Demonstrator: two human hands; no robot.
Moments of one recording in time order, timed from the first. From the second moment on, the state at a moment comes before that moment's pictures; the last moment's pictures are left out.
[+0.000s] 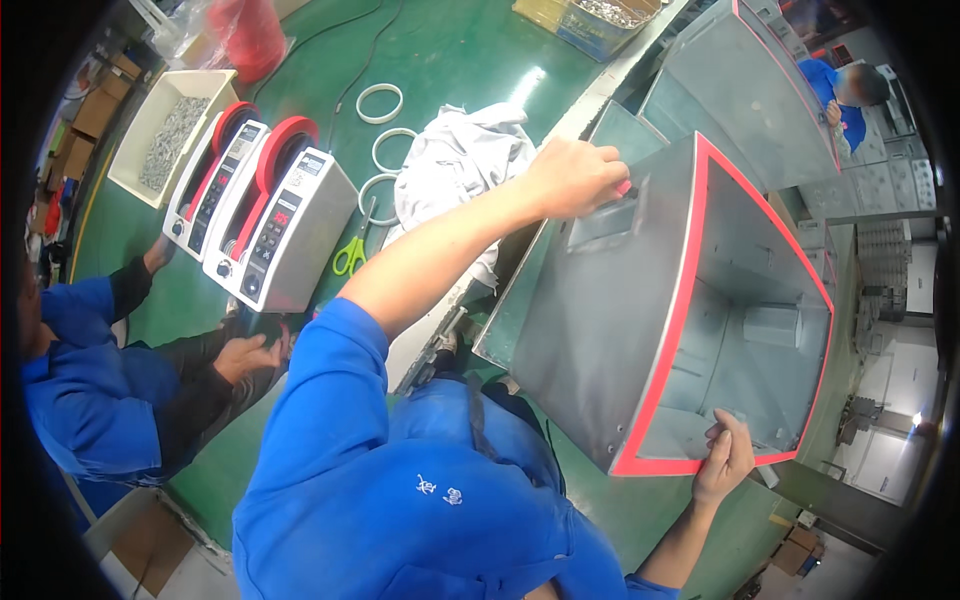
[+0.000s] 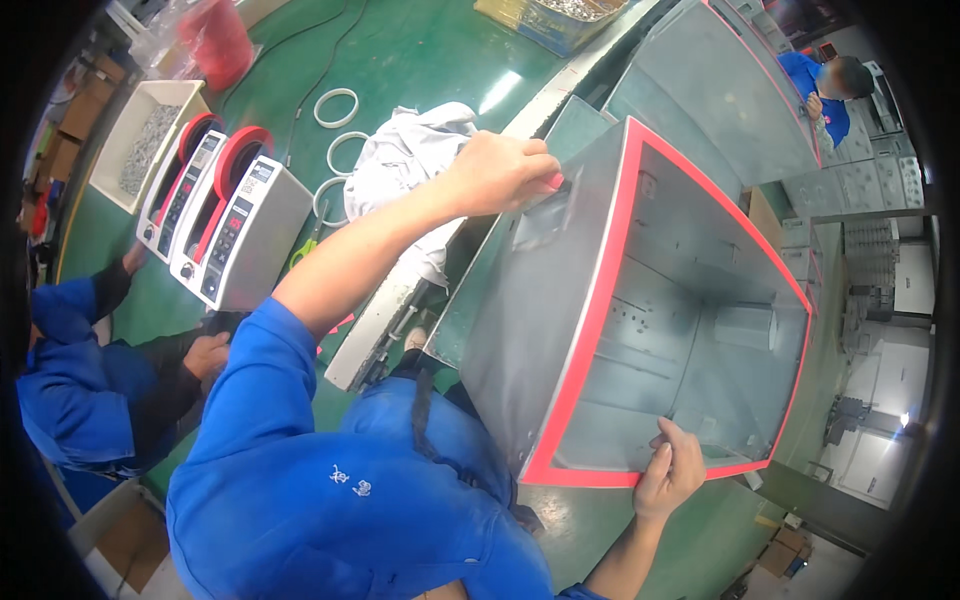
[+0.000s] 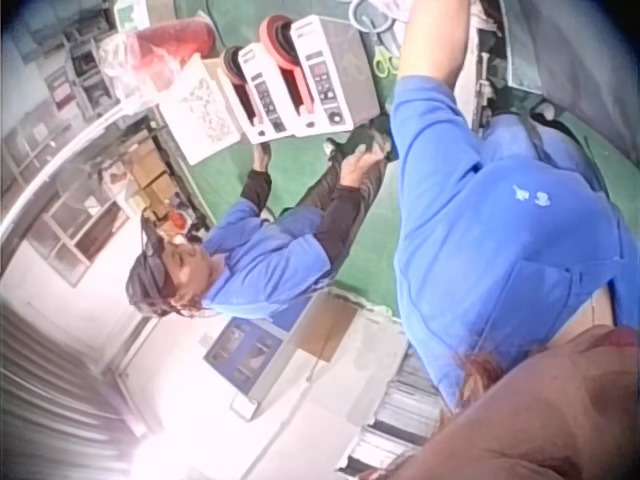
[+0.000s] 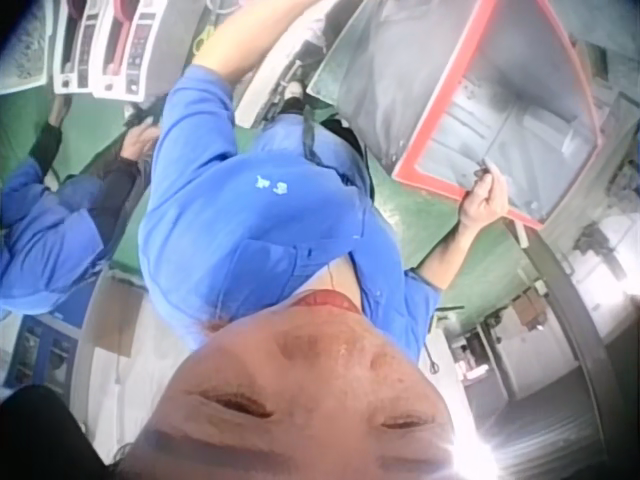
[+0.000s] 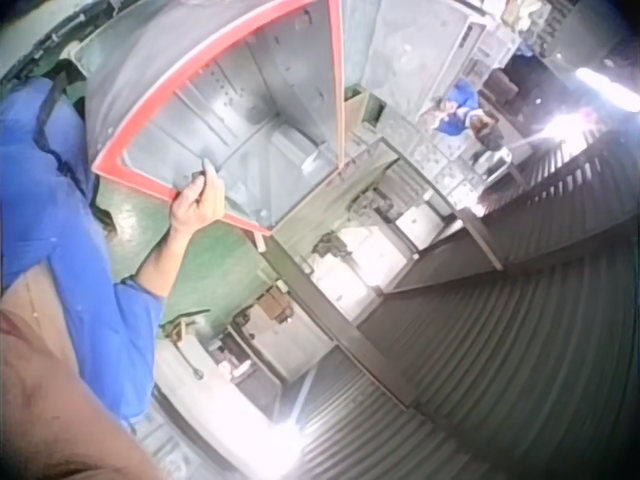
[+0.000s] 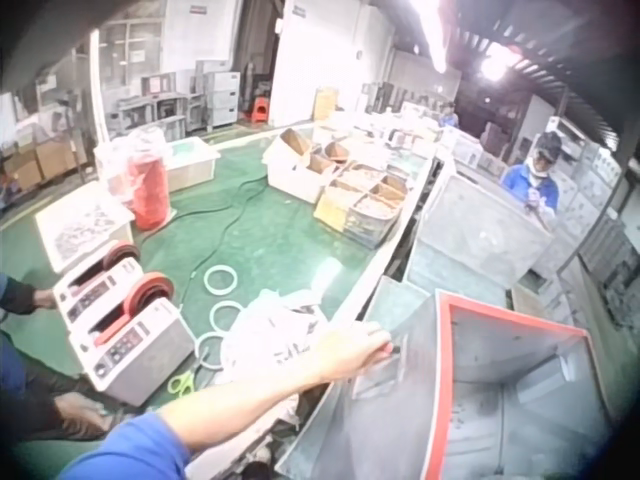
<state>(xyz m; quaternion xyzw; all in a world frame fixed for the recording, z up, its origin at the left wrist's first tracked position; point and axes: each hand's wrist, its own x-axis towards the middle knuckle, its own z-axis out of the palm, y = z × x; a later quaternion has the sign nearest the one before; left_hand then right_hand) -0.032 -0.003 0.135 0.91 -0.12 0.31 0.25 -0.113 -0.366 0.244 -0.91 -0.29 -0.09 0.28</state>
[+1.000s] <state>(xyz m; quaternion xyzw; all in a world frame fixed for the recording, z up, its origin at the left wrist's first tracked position) -0.025 -0.001 0.138 0.92 -0.14 0.28 0.25 -0.114 -0.365 0.246 -0.92 -0.28 -0.09 0.27</state>
